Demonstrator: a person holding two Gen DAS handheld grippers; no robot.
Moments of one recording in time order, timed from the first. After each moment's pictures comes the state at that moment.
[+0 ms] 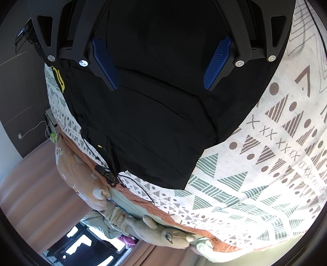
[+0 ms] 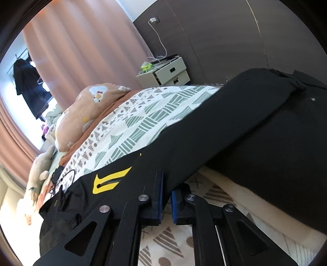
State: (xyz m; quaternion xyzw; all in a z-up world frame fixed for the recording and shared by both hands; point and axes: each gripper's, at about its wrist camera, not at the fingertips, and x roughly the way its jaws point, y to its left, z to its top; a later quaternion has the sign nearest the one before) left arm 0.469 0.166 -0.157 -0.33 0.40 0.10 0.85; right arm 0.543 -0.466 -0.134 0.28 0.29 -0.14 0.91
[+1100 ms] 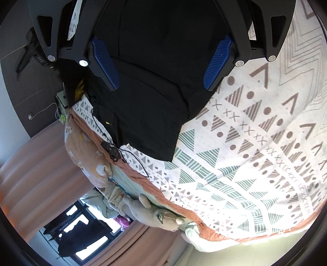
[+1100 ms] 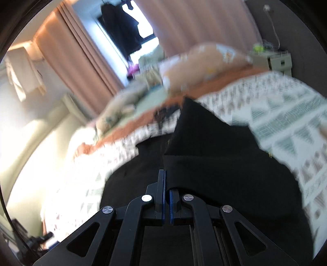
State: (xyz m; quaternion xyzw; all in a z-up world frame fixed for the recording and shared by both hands) left arm 0.397 0.223 -0.091 -0.37 0.35 0.10 0.85; right arm 0.561 -0.137 -0.086 0.17 0.39 0.14 0.89
